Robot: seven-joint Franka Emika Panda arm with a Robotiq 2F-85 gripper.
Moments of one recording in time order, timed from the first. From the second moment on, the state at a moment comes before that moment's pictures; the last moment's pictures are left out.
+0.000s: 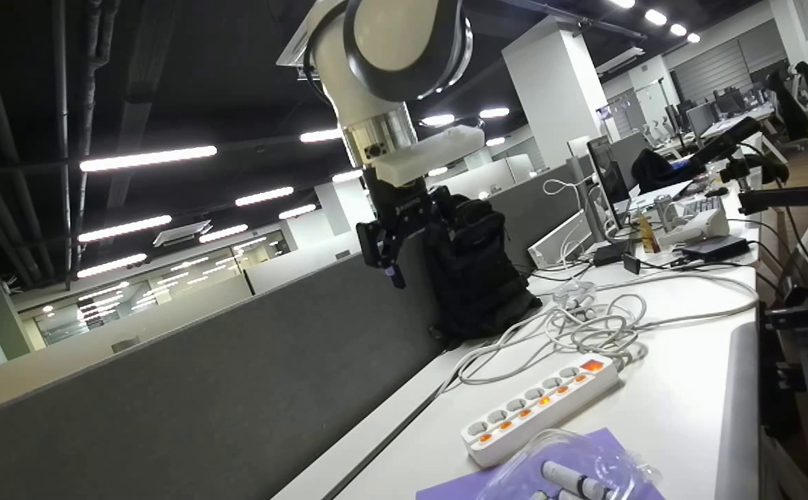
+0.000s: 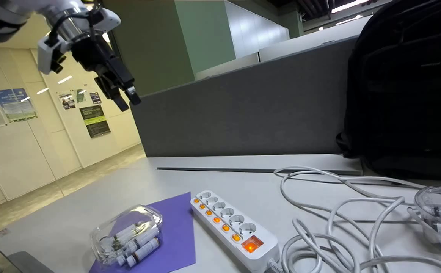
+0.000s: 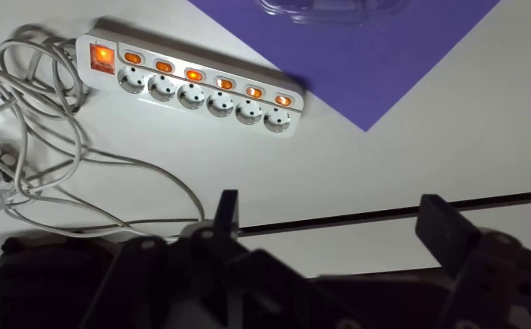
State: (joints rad) arm -0.04 -0.28 0.32 -2.39 -0.15 2.31 0.63
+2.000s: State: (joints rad) arm 0.05 0.17 0.02 -2.38 -0.32 2.59 0.87
